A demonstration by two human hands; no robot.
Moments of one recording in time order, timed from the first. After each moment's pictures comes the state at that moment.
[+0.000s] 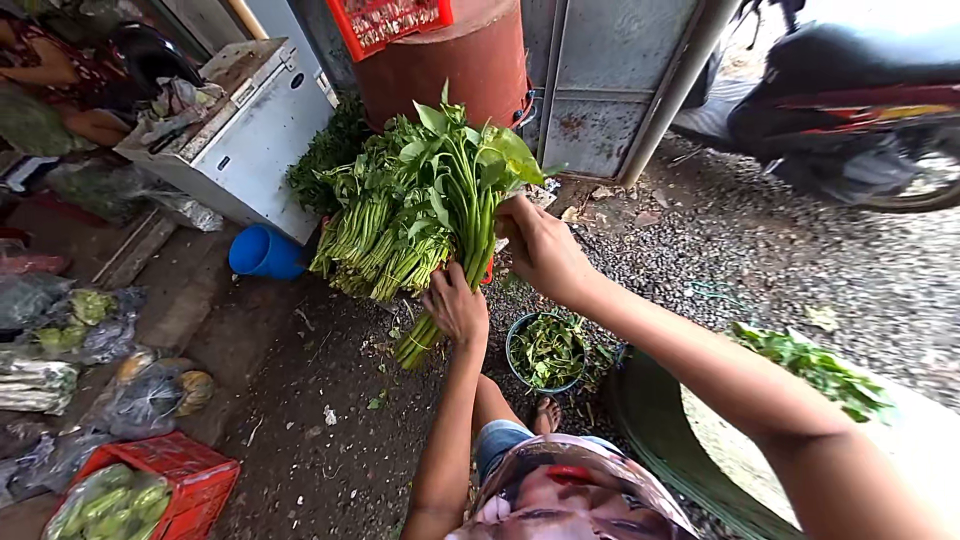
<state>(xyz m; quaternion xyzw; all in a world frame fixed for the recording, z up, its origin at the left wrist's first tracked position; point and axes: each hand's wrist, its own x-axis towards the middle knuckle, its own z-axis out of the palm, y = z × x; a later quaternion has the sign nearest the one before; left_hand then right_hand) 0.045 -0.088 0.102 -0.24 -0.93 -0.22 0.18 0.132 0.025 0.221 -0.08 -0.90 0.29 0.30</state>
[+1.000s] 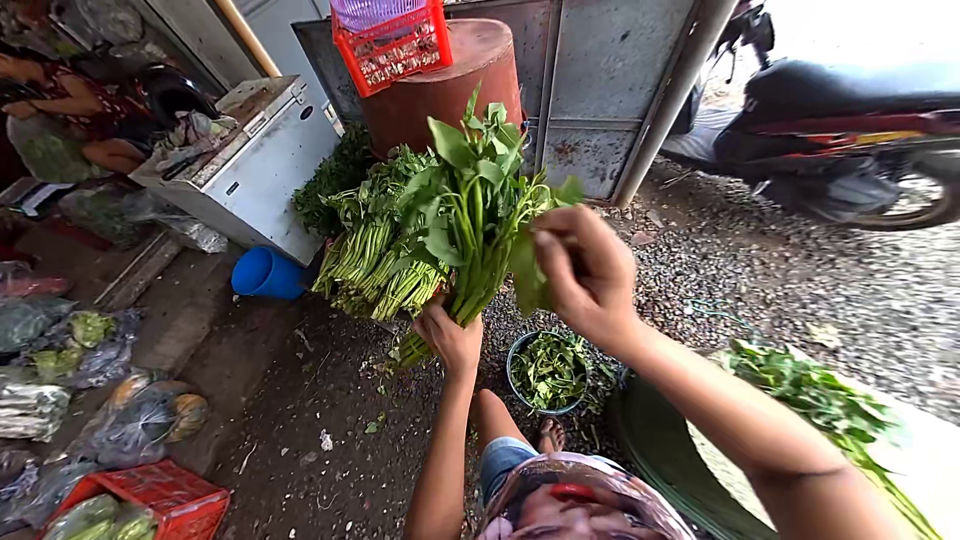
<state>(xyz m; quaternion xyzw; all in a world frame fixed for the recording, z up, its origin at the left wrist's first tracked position) 0.043 -0.105 0.090 -0.25 -0.83 -0.40 0.31 0.173 0.011 0.255 -0.01 -0.79 0.34 0.51</state>
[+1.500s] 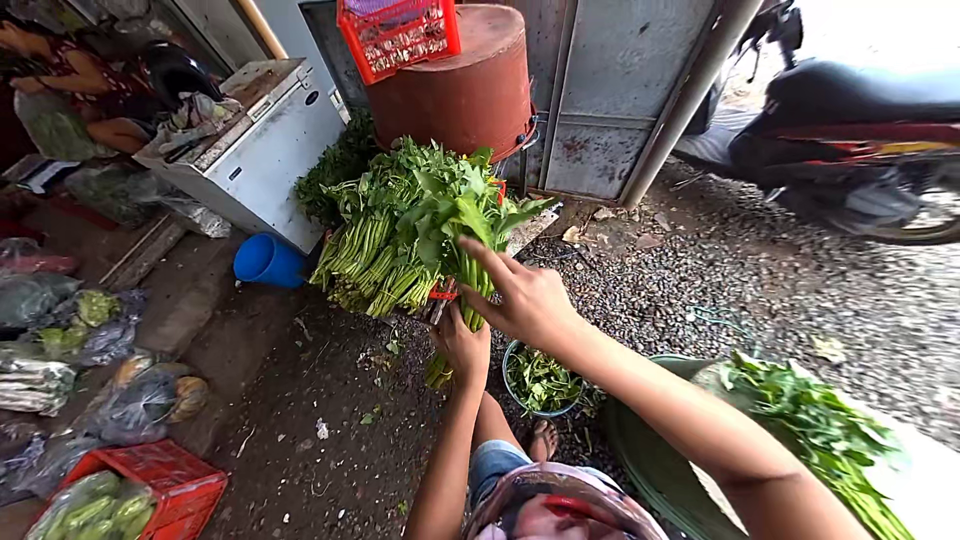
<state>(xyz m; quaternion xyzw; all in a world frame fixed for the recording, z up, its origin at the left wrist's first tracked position) 0.061 -0.087 0.061 -0.24 -0.89 -0.35 0.20 0.133 0.011 0.211 -0.07 -0.92 0.18 0.34</state>
